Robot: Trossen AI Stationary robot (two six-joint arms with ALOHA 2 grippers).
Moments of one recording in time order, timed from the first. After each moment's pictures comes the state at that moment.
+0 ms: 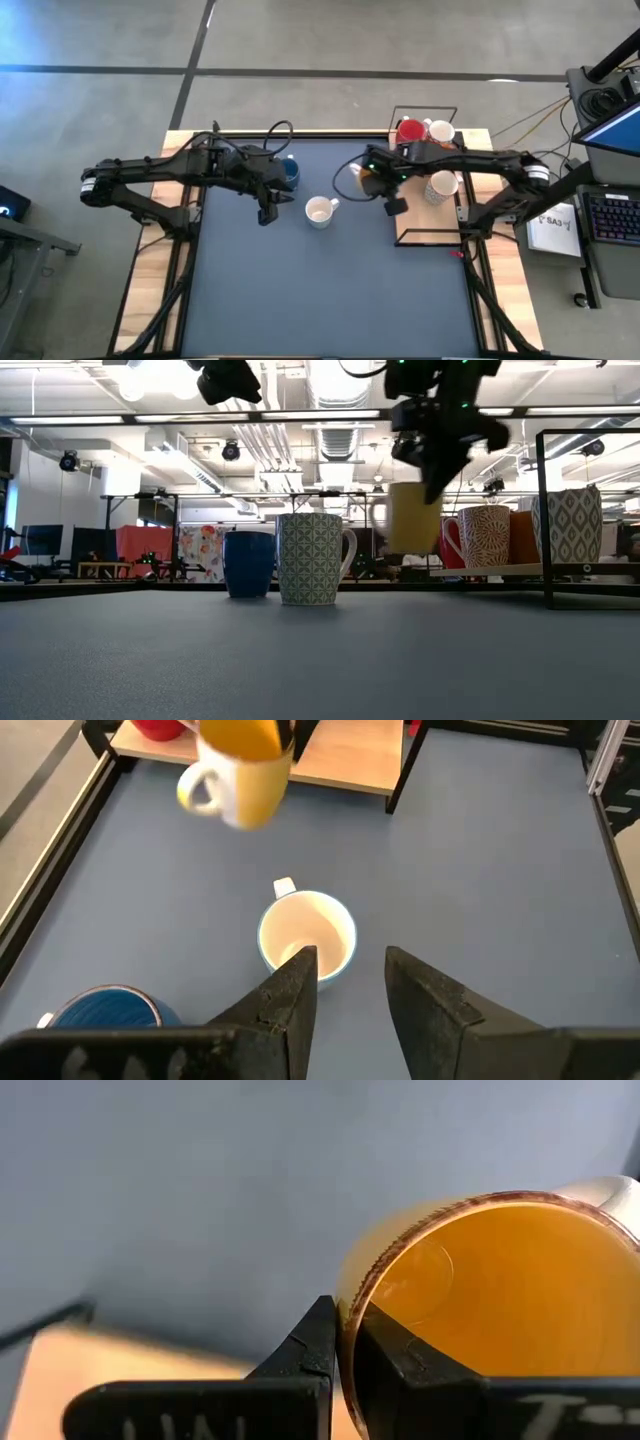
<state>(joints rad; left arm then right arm) 0.07 1.26 1.29 -0.76 0.00 -0.09 -0.26 1.52 1.28 -1.00 -0.02 -0.60</state>
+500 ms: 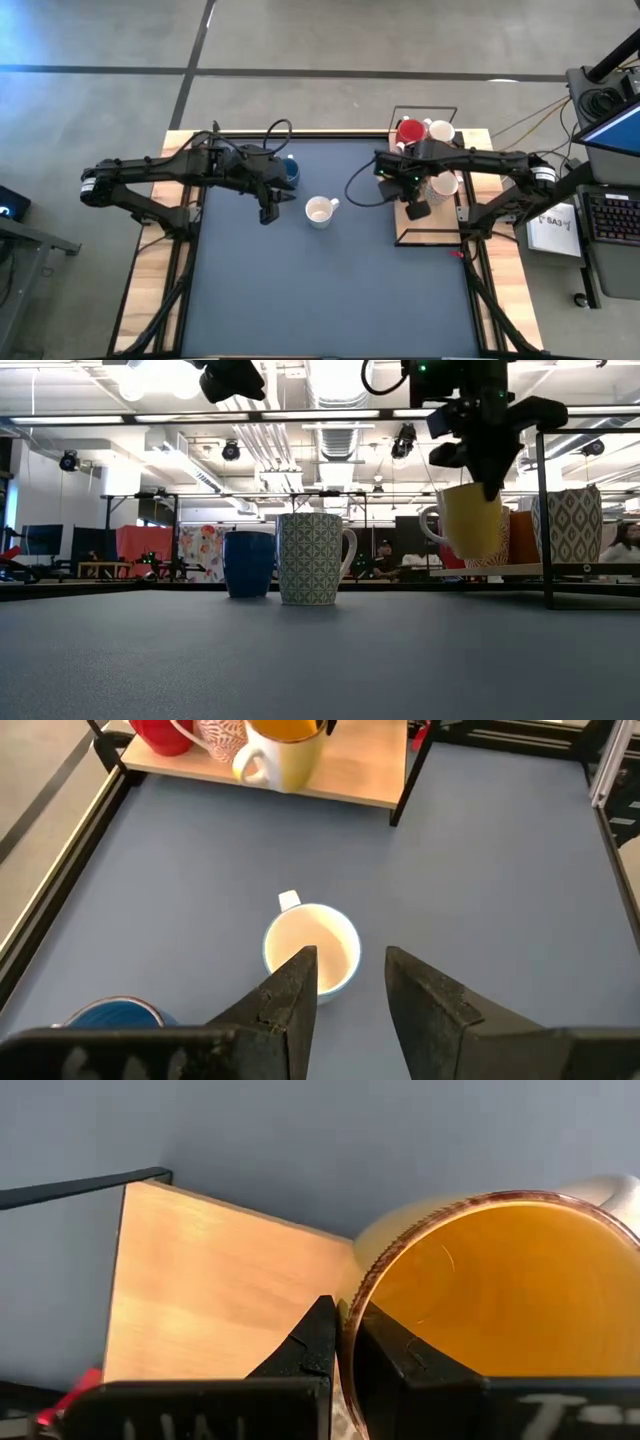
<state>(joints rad) 0.07 1.26 1.29 -0.73 -0.02 -0.09 -0.26 1.47 1.27 -1.29 -0.02 -0.57</state>
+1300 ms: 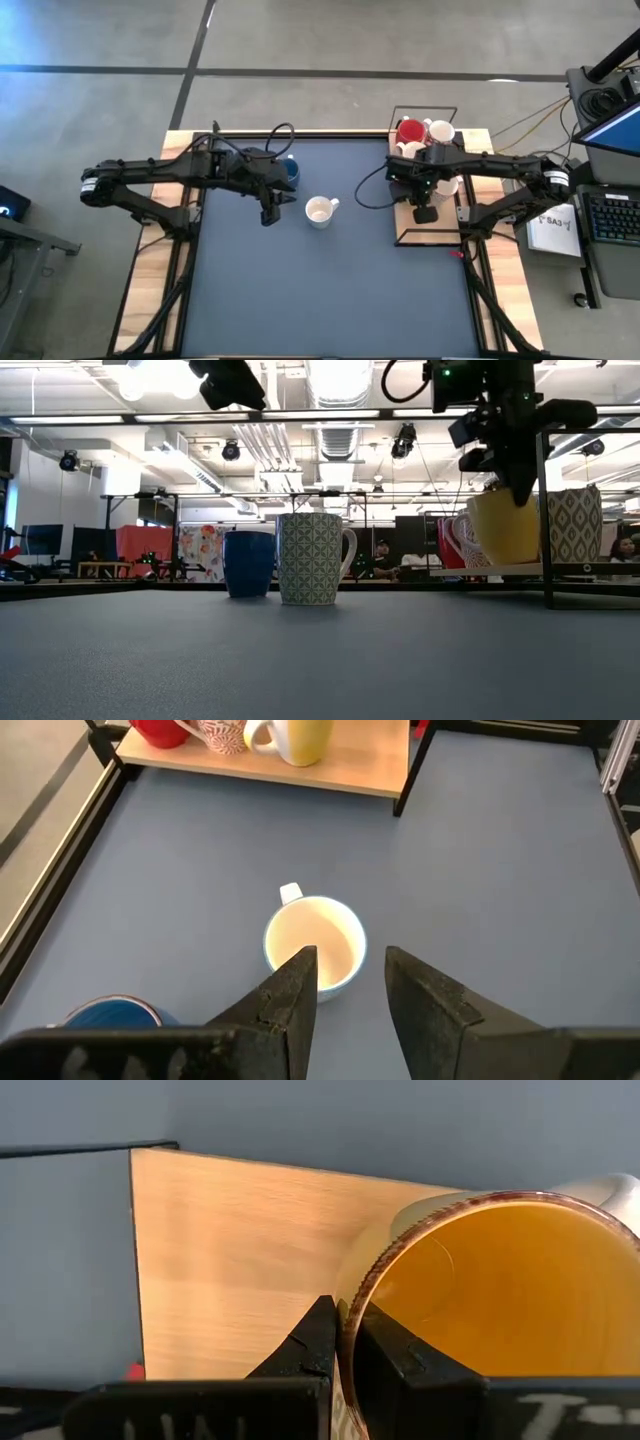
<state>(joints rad) 0.07 1.26 1.25 -0.70 -0.02 -0.07 -0.26 1.36 1.13 -1.30 -0.01 -0.40</state>
